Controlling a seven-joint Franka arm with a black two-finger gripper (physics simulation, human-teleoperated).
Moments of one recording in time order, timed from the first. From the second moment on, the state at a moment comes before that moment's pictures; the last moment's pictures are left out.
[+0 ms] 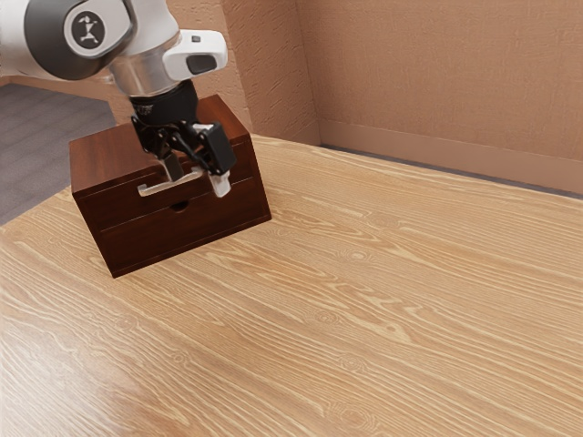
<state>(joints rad) -0.21 0.02 0.29 -1.35 0.03 1.46 0.06</state>
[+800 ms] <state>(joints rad) -0.32 0.00 0.33 -1.12 0.03 1.40 0.07</state>
